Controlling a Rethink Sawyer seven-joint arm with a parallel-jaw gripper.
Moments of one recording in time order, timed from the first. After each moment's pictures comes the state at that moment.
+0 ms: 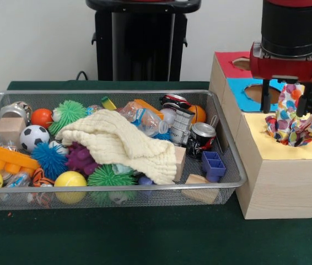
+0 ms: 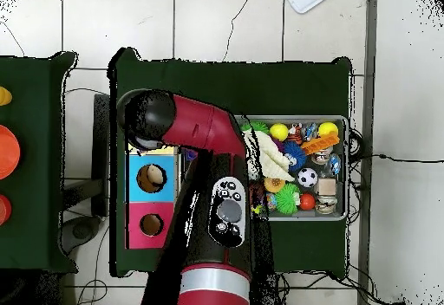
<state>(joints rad) 0.06 -0.53 -0.14 1.33 0.35 0.84 1.84</state>
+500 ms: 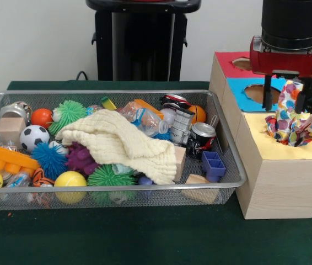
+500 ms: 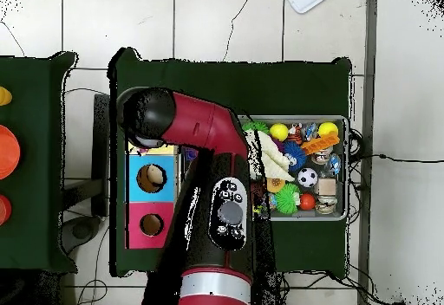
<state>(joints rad) 0.05 -0.54 -0.14 1.33 0.35 0.85 1.84</state>
